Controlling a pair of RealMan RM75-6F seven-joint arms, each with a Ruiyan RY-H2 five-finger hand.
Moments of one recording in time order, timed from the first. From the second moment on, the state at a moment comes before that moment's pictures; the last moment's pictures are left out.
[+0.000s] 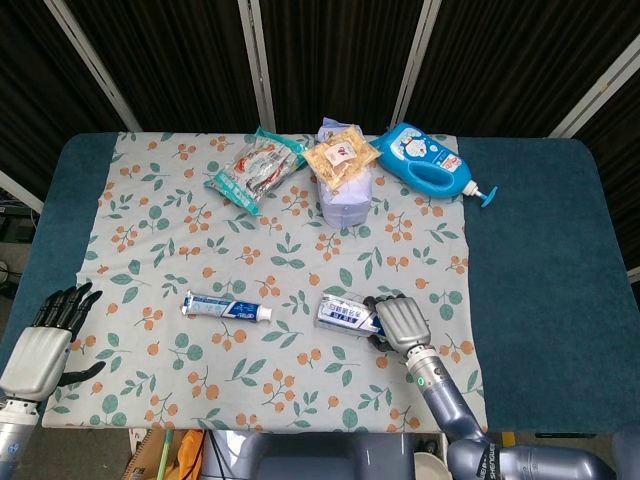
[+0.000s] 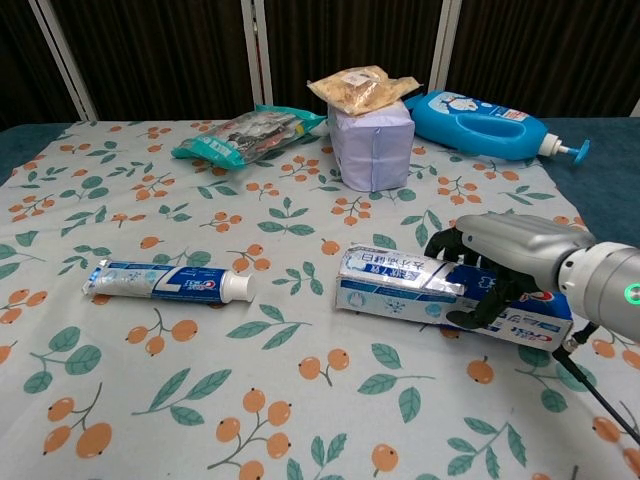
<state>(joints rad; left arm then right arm) -0.12 -1.15 0.02 -1.66 1.59 1.45 0.08 0.59 -1.60 0.17 -1.71 -0.94 1.04 -0.63</state>
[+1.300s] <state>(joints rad) -0.56 -1.44 -0.19 -1.55 1.05 0.92 0.49 0.46 -1.27 0.14 -1.95 -1.14 1.21 -0.39</state>
